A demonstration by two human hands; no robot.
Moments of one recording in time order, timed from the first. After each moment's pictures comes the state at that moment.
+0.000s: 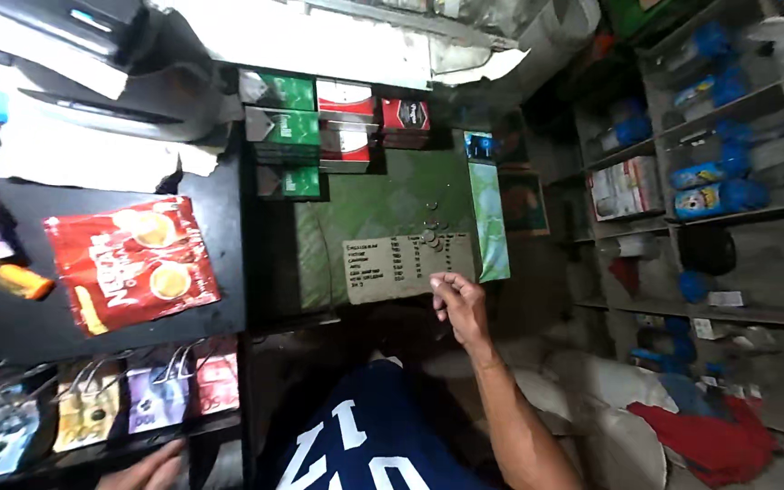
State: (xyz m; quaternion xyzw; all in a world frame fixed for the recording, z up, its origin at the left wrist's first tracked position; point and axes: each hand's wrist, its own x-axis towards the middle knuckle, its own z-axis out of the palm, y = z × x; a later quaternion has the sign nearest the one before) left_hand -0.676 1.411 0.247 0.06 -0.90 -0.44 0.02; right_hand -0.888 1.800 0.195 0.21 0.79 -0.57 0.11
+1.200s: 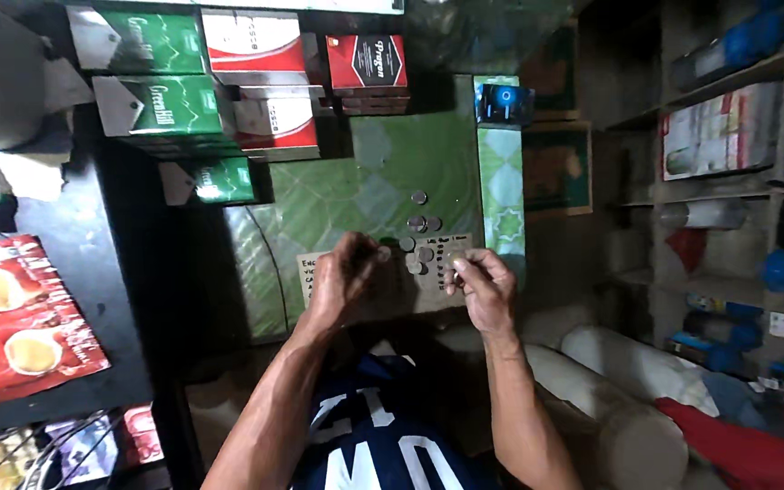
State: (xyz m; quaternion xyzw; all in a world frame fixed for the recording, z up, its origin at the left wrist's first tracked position) left_hand -0.967 1.641 0.121 0.00 -0.82 -0.56 -0.10; right_hand -0.953 1.884 0.127 0.12 0.65 -0.75 0.05
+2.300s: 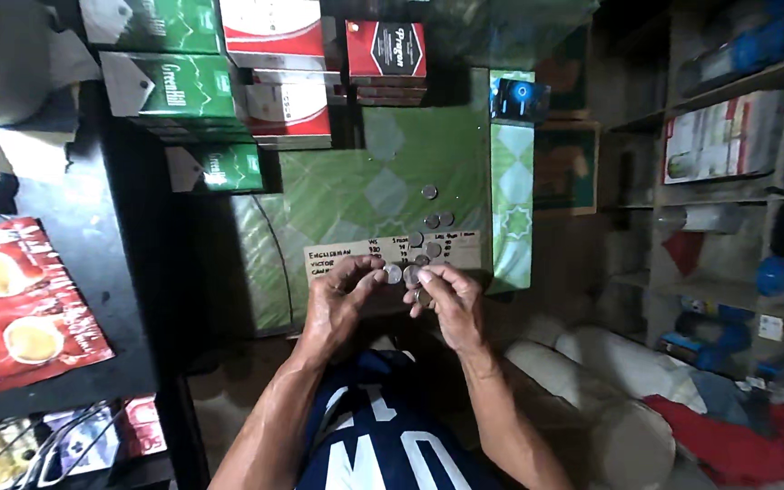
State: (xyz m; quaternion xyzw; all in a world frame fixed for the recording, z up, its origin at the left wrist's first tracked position) left_hand -0.929 1.635 0.135 0.09 -0.69 -0.71 -0.11; right_hand -0.931 1.828 0.143 0.14 0.67 -0.72 0.15
